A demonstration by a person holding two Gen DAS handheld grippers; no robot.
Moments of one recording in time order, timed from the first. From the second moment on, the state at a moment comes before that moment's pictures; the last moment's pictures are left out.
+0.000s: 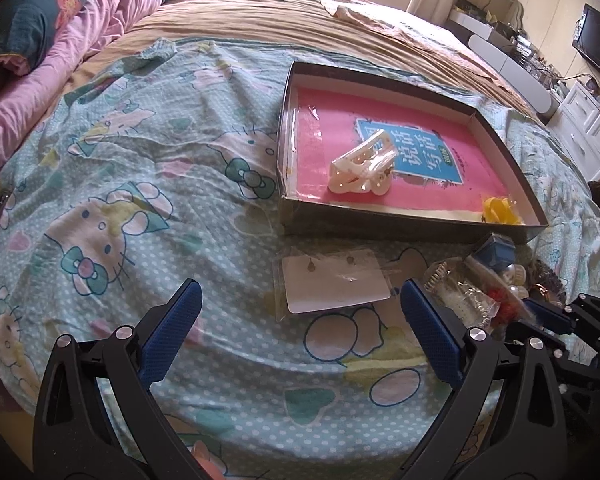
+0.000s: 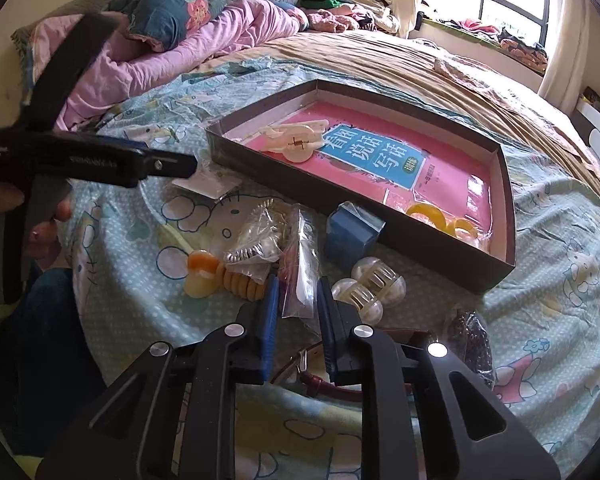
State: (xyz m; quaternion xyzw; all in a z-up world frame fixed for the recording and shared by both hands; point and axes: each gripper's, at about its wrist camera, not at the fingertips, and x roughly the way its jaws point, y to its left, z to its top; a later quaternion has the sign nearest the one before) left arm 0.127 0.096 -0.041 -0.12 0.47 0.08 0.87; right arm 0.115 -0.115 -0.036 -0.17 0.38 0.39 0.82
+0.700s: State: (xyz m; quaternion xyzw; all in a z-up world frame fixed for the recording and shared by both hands) left arm 0.141 0.079 -0.061 -0.09 0.47 0.08 0.87; right arm 0.110 -0.146 0.005 -0.11 0.35 0.39 0.84
